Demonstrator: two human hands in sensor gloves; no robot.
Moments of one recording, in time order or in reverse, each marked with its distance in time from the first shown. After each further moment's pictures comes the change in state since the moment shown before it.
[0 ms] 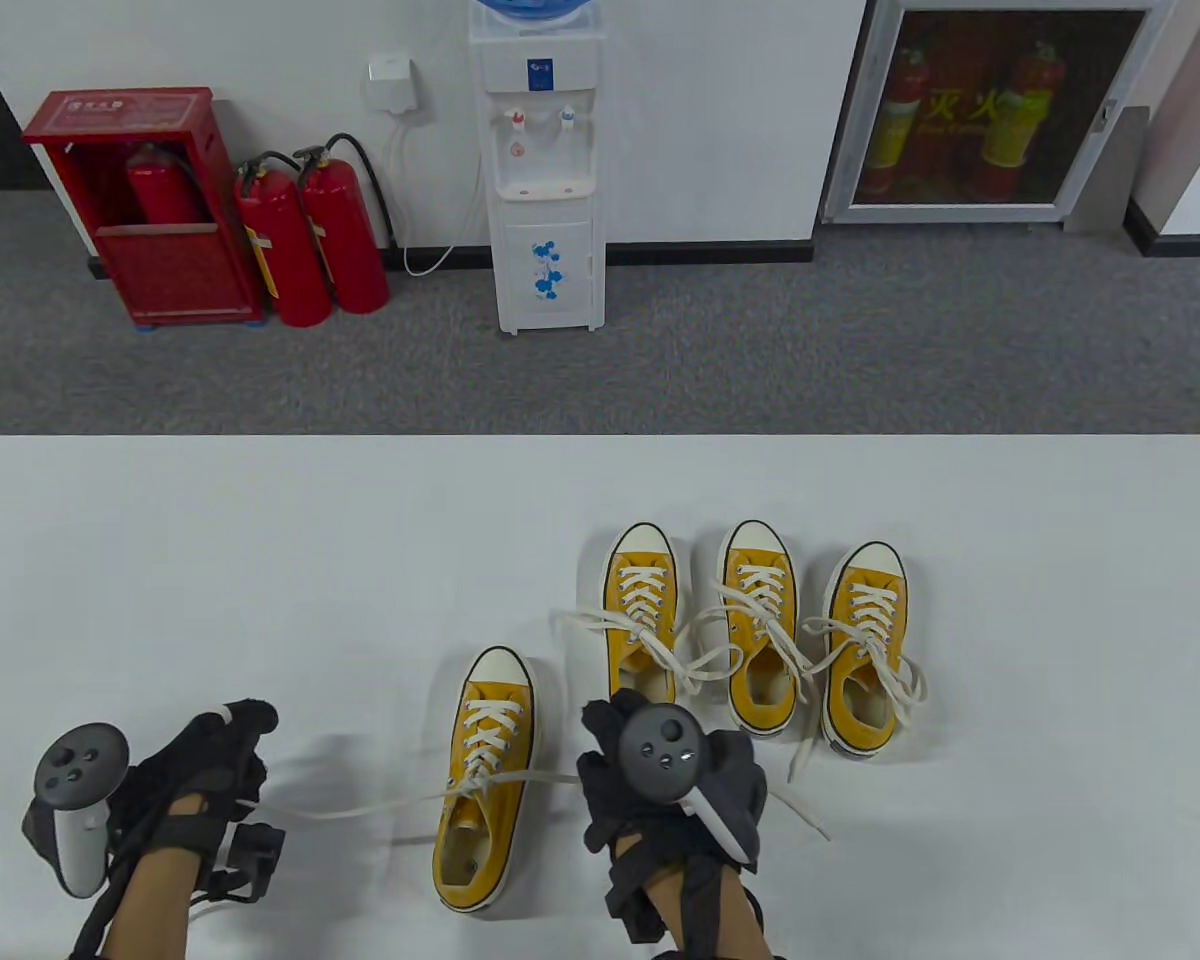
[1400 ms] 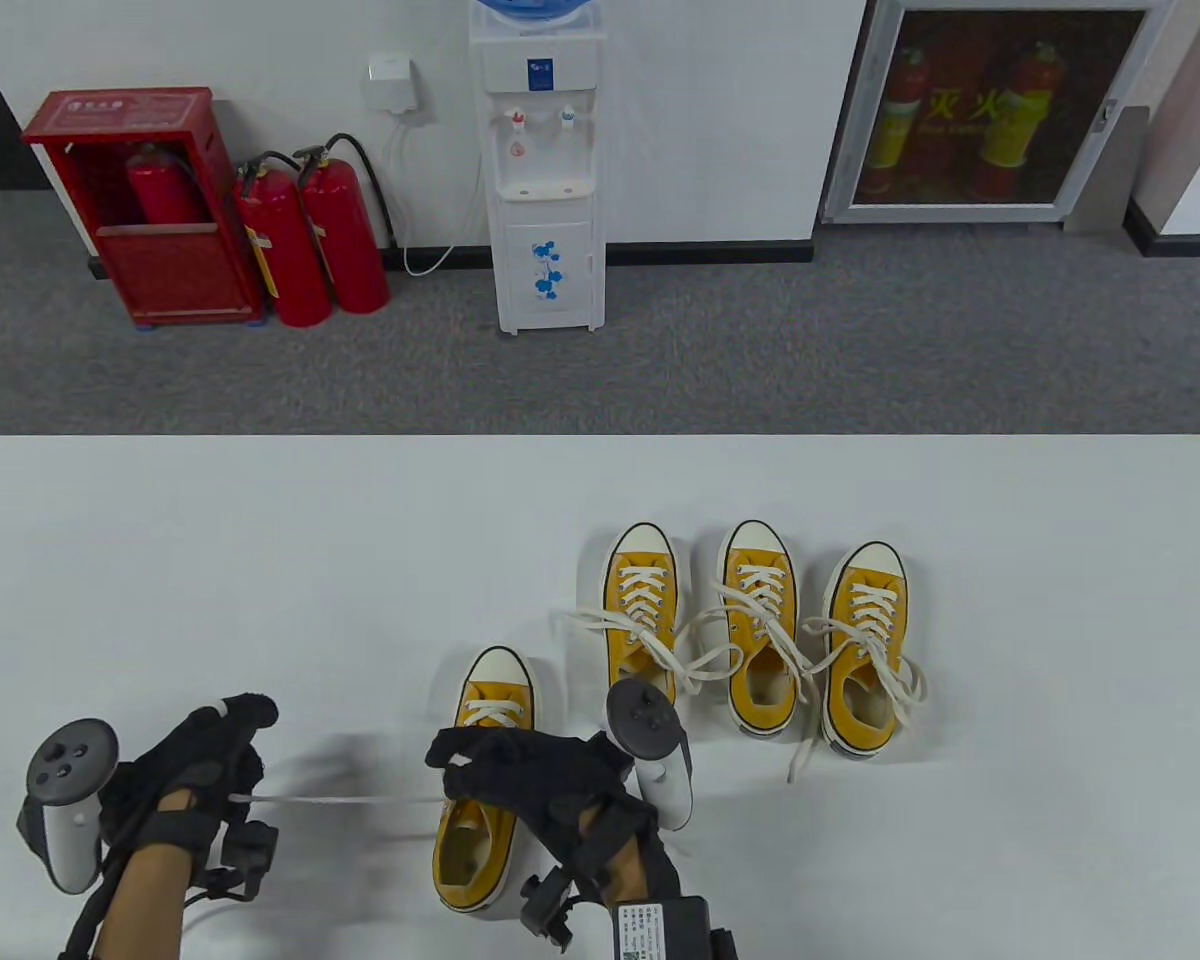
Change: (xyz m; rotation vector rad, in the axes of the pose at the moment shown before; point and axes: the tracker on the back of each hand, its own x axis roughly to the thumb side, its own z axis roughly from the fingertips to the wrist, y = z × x) left_hand 0.009 0.001 0.001 -0.064 -0.006 0.069; right_hand 0.027 0.049 -0.027 0.432 -0.272 -1.124
